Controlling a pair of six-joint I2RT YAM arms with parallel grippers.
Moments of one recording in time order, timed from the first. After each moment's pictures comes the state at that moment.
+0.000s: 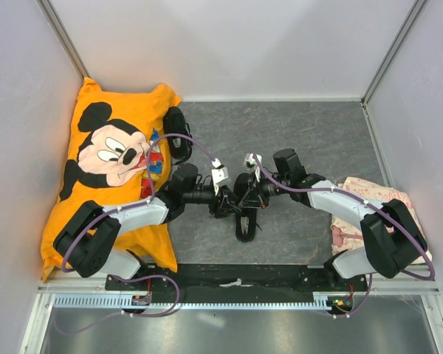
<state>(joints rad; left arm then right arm) -0.66 1.43 0.59 0.45 0.78 0.06 0.54 1.43 0.78 -0.06 -0.87 -0.07</state>
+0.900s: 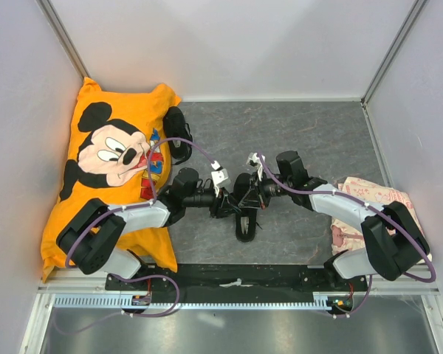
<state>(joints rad) -0.68 1.46 0.54 0.54 0.71 -0.03 0.53 1.41 0.73 0.04 -0.86 0.07</state>
